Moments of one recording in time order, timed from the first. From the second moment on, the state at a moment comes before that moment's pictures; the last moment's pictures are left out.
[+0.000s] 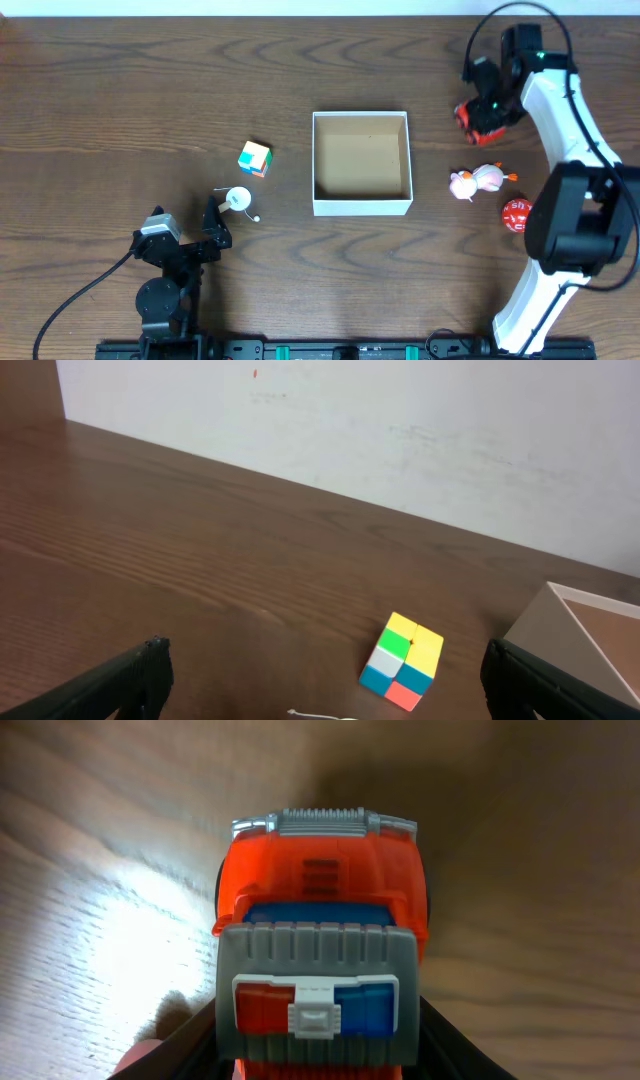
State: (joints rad) left arm 0.04 0.01 0.02 -0.12 -0.02 -0.26; right arm -0.05 2.05 1.72 -0.99 -0.01 -0.47
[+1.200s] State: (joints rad) left arm 0.04 0.01 0.02 -0.12 -0.02 -0.26; right arm 0.47 1.78 1.82 -1.08 0.00 -0.47
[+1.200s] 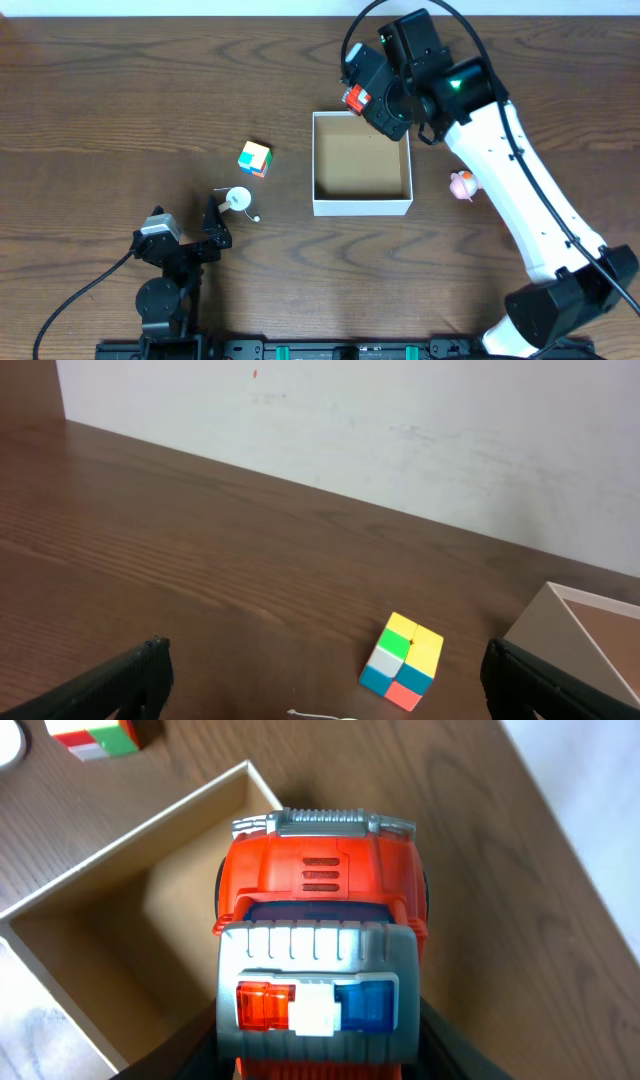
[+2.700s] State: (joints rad) left arm 0.04 0.01 0.02 -0.12 -0.02 -0.26; right arm 0.46 2.09 1.82 -1.16 -0.01 -0.79
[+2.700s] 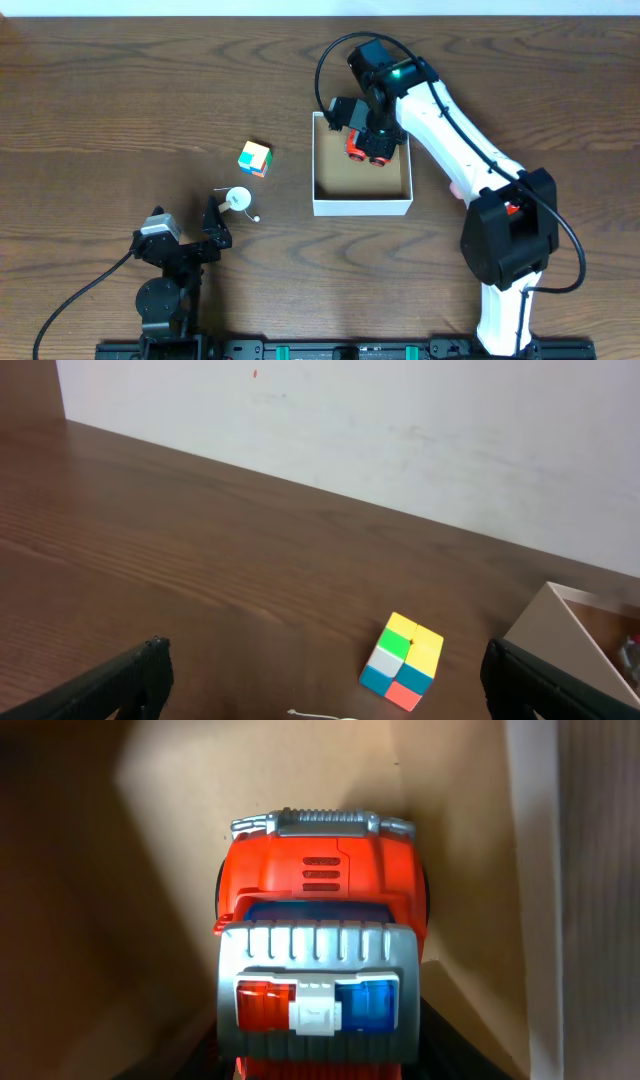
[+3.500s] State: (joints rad) left arm 0.04 0.01 0.02 -0.12 -0.02 -0.26; right arm 0.41 2.10 1.82 -1.07 -0.01 -0.91
